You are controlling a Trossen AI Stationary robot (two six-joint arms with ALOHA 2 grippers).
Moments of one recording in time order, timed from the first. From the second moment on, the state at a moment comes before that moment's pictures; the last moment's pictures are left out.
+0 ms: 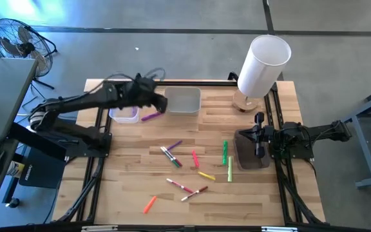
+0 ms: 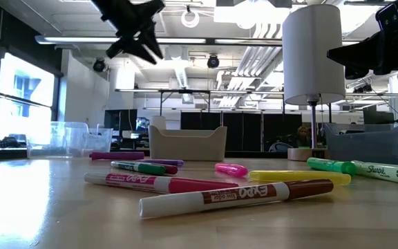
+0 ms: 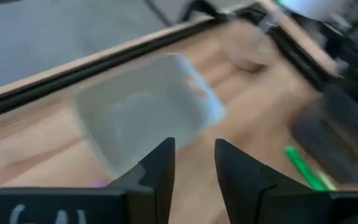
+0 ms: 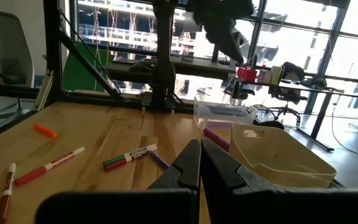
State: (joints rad) left arm 0.28 1.23 1.12 -0.52 -0.22 -0.58; right arm 0.15 0.02 0.01 0.07 0.24 -0.13
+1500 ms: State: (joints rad) left arm -0.28 1.09 0.69 -0.11 -0.35 -0.29; right arm 0.25 0.62 0.45 0.04 0.44 0.06
